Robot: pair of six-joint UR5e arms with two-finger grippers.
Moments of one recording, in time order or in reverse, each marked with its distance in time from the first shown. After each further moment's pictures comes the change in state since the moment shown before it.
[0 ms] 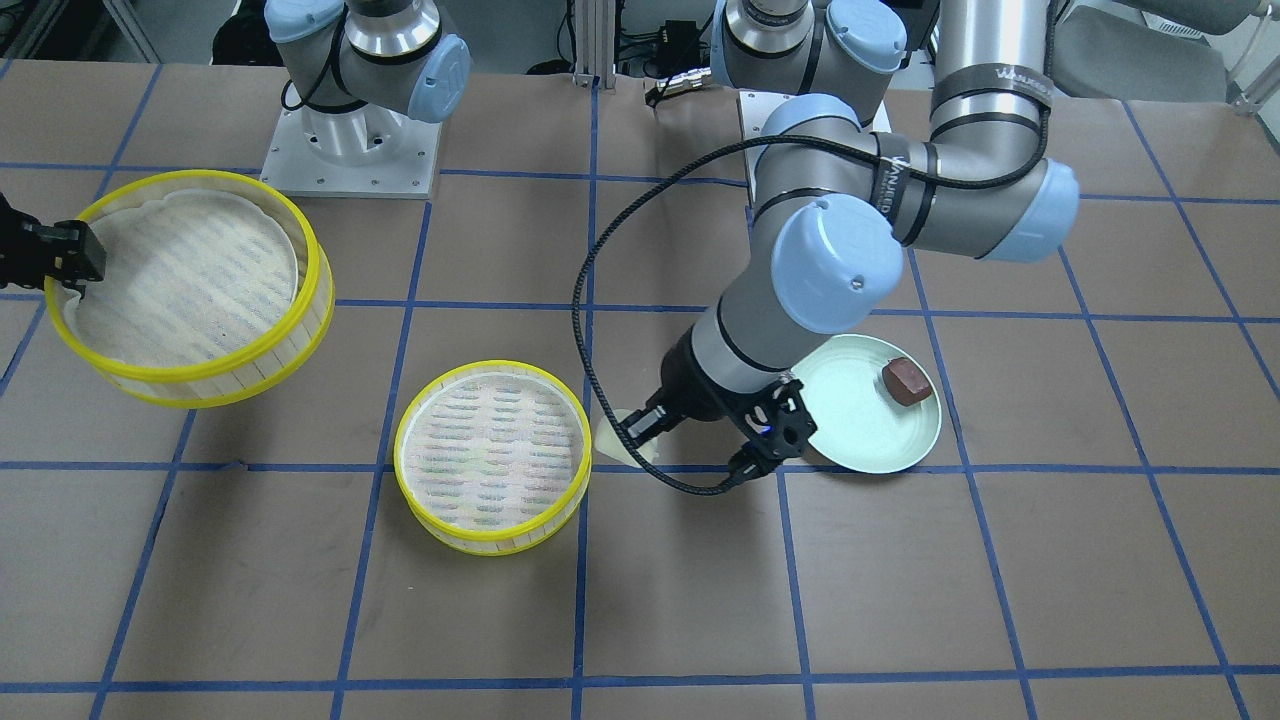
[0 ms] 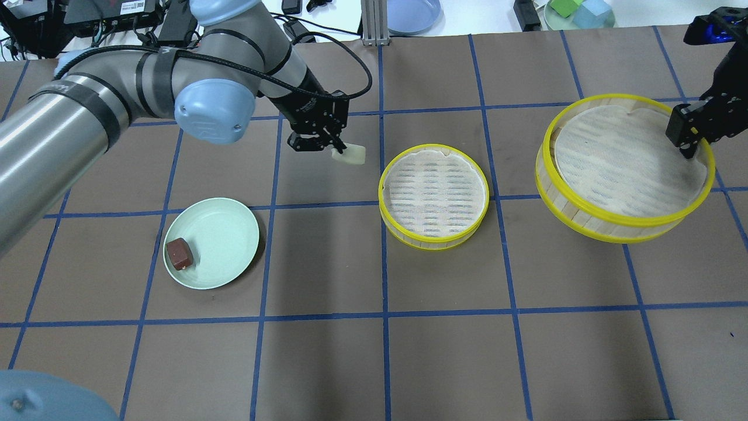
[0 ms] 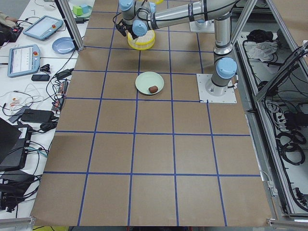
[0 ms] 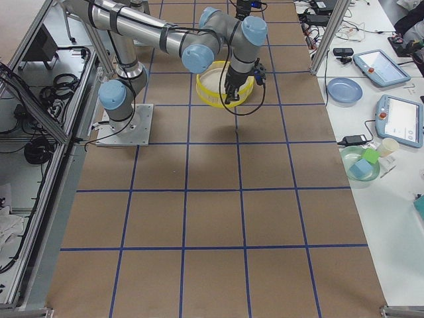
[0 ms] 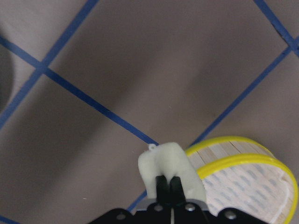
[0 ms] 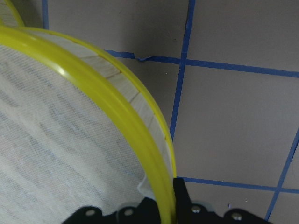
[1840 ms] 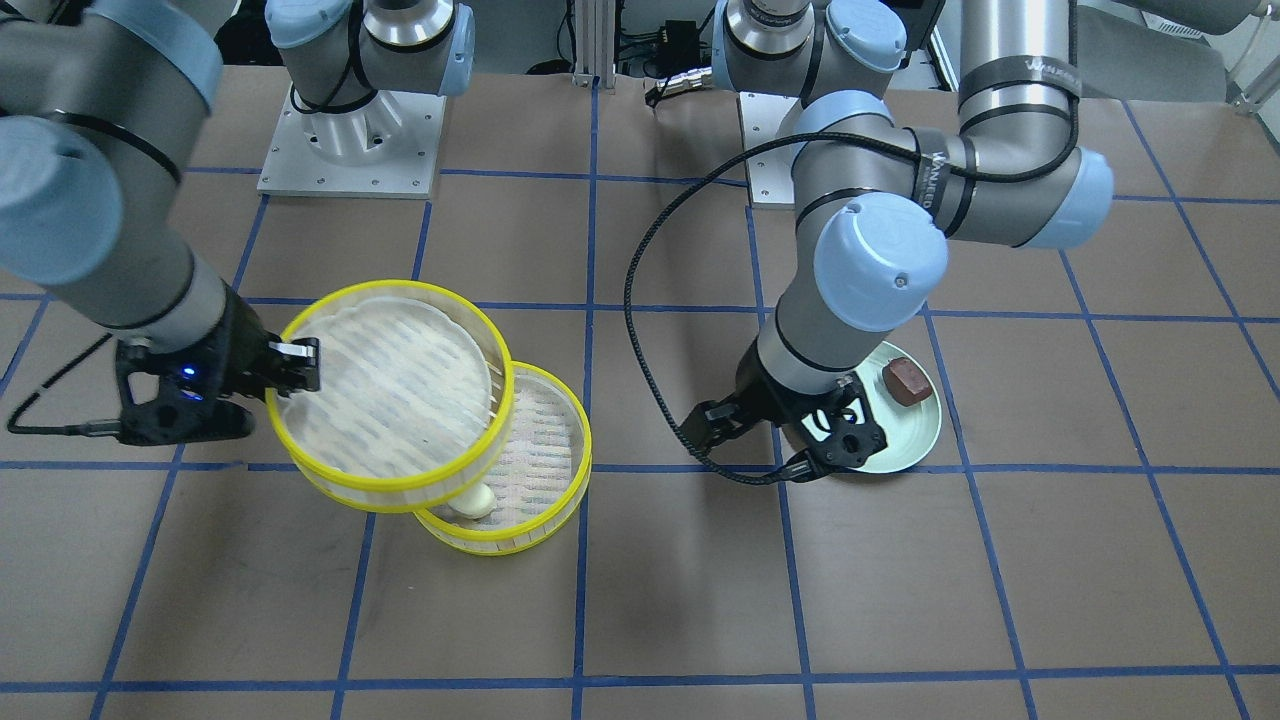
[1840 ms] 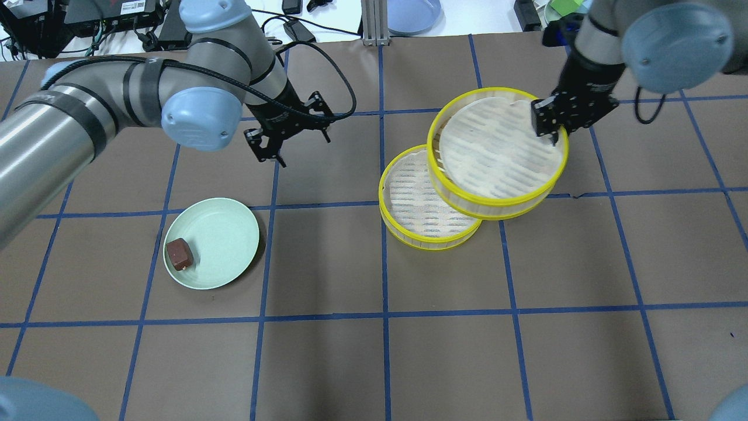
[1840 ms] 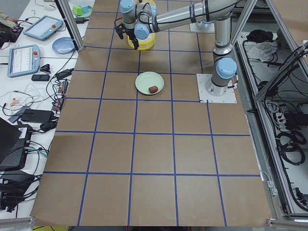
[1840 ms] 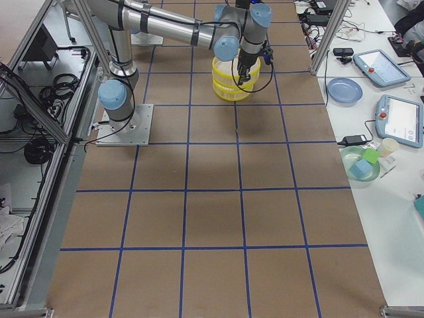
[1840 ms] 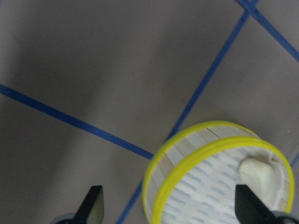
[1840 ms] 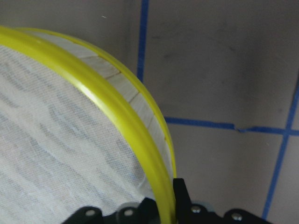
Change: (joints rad) left arm 0.102 0.055 -0.042 -0.104 0.280 0.420; right arm 0.363 0.169 0.010 -0.263 0.066 0.380
